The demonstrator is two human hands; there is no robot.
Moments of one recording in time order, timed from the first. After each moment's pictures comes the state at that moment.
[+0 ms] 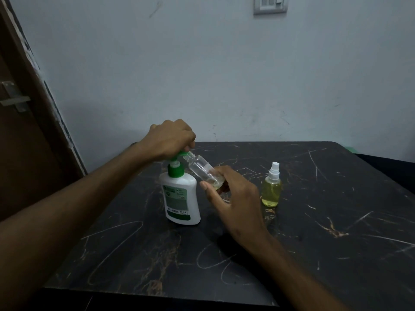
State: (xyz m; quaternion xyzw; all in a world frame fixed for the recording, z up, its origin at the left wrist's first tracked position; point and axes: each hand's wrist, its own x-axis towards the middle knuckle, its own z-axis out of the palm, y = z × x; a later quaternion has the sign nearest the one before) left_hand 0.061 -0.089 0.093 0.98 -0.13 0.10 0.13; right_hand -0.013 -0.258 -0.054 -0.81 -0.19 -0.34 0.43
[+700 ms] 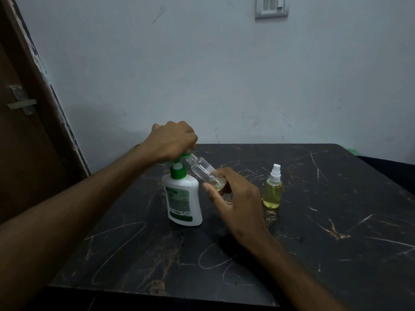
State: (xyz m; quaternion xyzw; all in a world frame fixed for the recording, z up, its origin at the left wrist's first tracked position) left_hand 0.056 -0.091 0.096 0.98 -0.16 0.12 0.02; right_hand -0.012 -0.258 -0.055 -0.81 -0.19 -0.35 0.43
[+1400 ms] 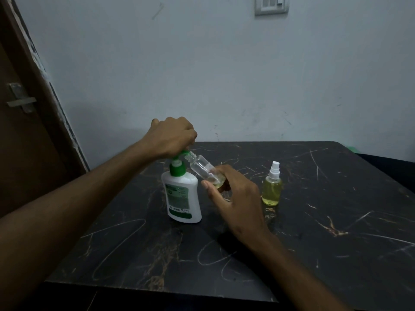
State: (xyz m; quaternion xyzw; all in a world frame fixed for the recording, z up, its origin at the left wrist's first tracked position) left_hand 0.060 -0.090 0.095 0.98 -0.16 0.14 0.01; right_hand -0.013 -0.260 -0.054 -0.81 -0.20 -0.34 0.43
